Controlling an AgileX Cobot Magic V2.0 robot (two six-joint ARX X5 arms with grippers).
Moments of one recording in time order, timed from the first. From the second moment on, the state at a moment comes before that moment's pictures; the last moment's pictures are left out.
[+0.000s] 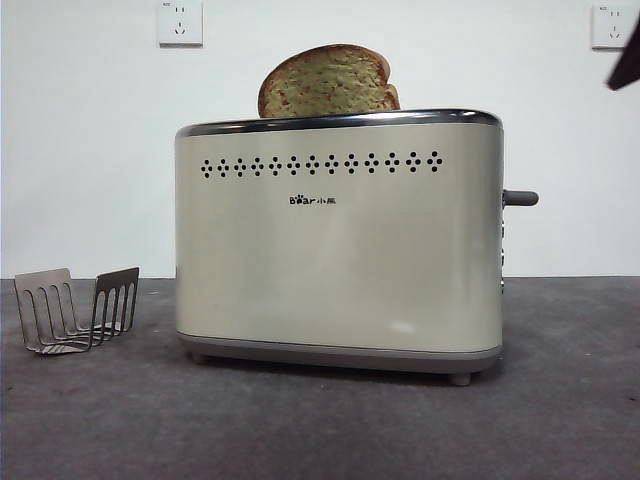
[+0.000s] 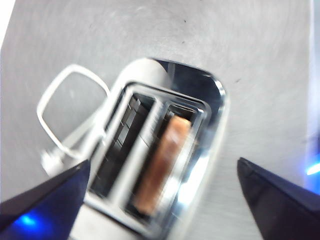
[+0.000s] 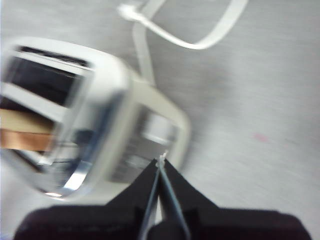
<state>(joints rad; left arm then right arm) -0.75 1.64 2.04 -1.26 0.13 0.61 -0.01 1.10 1.05 -0.78 -0.56 0.12</state>
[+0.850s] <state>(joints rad) -0.75 1.38 2.04 -1.32 0.13 0.07 -0.01 1.50 1.05 -0.63 -0.83 0.19</state>
